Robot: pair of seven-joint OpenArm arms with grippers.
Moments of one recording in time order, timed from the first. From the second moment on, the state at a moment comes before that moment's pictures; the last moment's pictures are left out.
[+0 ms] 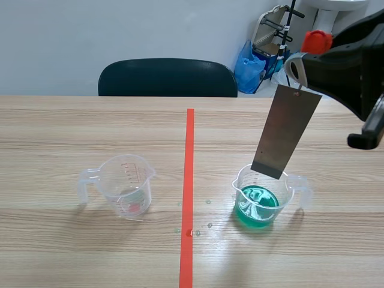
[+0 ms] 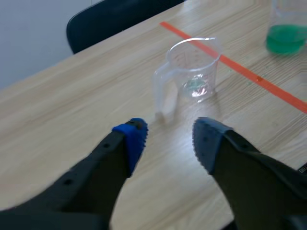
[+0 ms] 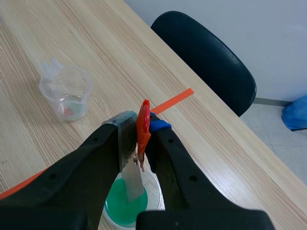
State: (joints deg) left arm 65.8 -28.3 -33.5 99.1 1.0 -35.8 -50.6; right arm -22.2 40.0 13.8 130.6 37.0 35.0 -26.1
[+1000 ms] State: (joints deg) left arm 0.8 -19.7 25.5 94.8 -15.3 -42.5 -0.6; right arm -22.2 40.0 13.8 130.6 37.0 35.0 -26.1
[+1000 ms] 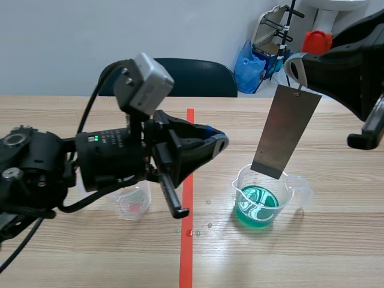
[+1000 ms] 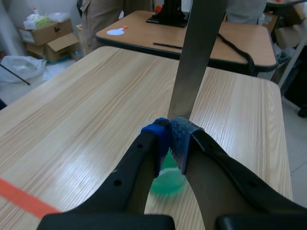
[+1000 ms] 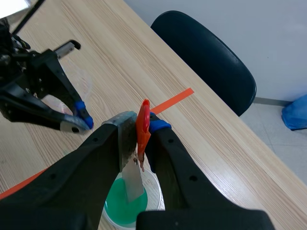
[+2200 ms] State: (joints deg) left arm -1.4 -14.1 25.9 86.9 -11.9 -40.5 -0.6; right arm -22.2 40.0 13.8 130.6 37.0 35.0 -26.1
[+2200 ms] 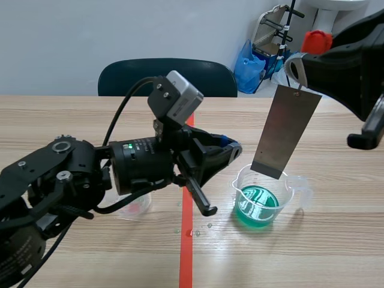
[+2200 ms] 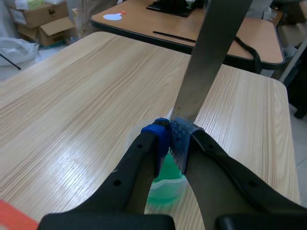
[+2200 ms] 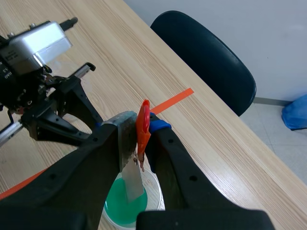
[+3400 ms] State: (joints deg) left arm 80.3 -24.8 -37.4 98.7 3.1 -28.9 -53.8; right arm -22.2 40.0 13.8 130.6 37.0 35.0 -26.1
